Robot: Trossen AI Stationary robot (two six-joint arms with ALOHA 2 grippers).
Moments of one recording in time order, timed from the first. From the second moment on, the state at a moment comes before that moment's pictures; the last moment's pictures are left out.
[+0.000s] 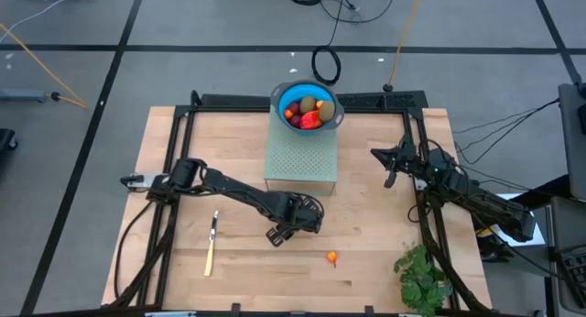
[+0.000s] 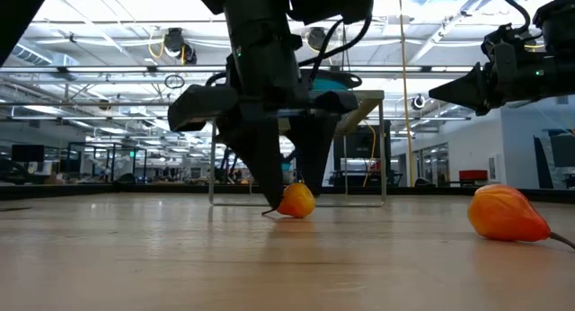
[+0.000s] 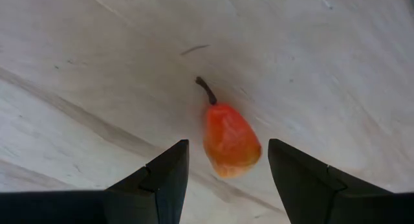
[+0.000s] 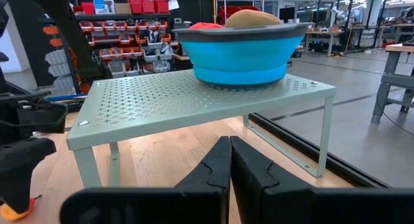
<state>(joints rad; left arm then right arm) -0.22 2.17 1.66 -0.80 -0.04 -2.47 -0.50 0.05 0.02 0.01 -0.11 0.04</state>
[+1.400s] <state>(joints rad) -0.22 2.22 1.66 -0.76 -0.05 -2.39 -0.50 0.06 0.02 0.01 -0.11 0.04</state>
